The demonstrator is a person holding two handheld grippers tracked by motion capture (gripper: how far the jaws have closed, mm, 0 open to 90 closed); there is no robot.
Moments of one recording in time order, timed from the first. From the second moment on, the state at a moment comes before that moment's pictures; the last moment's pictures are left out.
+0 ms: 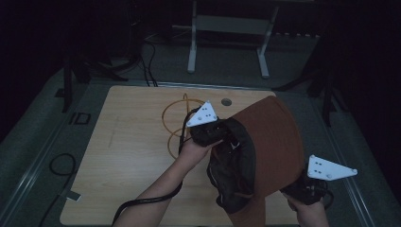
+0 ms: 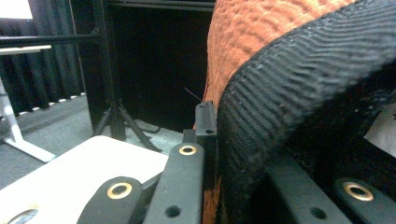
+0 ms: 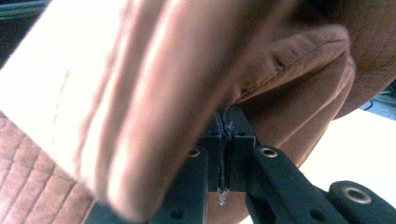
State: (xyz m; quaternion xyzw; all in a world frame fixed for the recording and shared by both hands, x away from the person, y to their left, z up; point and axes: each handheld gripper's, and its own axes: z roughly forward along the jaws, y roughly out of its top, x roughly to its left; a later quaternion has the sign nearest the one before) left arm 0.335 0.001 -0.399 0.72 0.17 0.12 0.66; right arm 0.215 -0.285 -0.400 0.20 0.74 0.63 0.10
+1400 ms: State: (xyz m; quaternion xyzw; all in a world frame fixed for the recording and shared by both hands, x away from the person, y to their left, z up) left arm 0.271 0.068 -0.449 0.78 0.21 0.19 0.55; right arm 0.241 -0.332 -0.302 0.26 0.66 0.65 0.27
